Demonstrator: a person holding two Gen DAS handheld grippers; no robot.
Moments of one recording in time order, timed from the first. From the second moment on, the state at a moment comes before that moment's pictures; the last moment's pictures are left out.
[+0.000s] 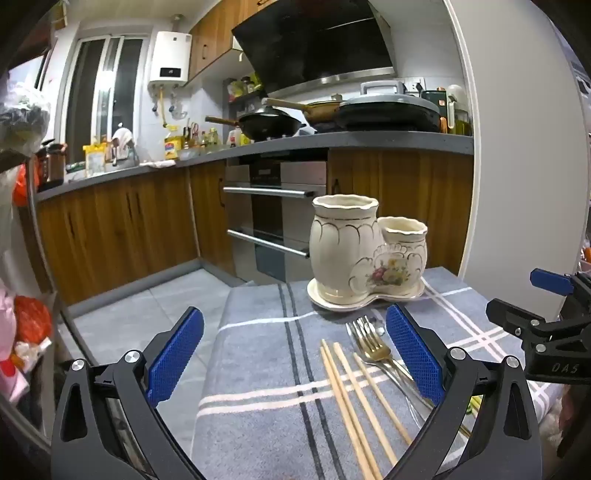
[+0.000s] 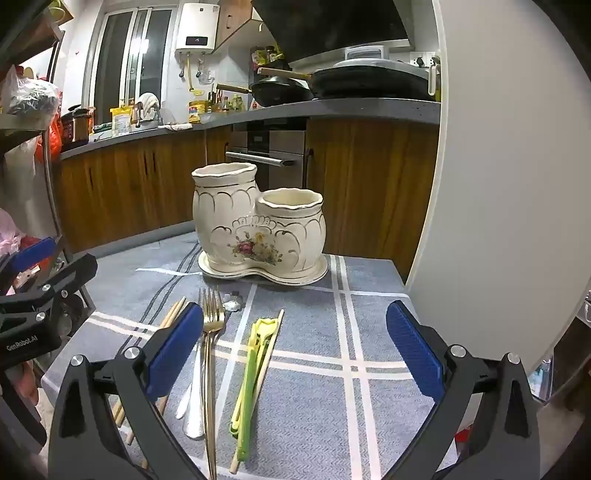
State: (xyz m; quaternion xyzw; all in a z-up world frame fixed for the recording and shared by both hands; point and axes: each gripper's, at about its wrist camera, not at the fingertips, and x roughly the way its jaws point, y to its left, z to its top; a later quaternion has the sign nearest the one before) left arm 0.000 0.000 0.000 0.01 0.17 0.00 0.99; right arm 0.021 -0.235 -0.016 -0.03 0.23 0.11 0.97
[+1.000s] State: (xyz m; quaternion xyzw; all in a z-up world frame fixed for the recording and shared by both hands) left arm 0.008 -0.001 -0.003 0.01 0.17 0.00 0.99; right arm 0.020 -0.238 -0.015 -0.03 0.22 0.10 0.97
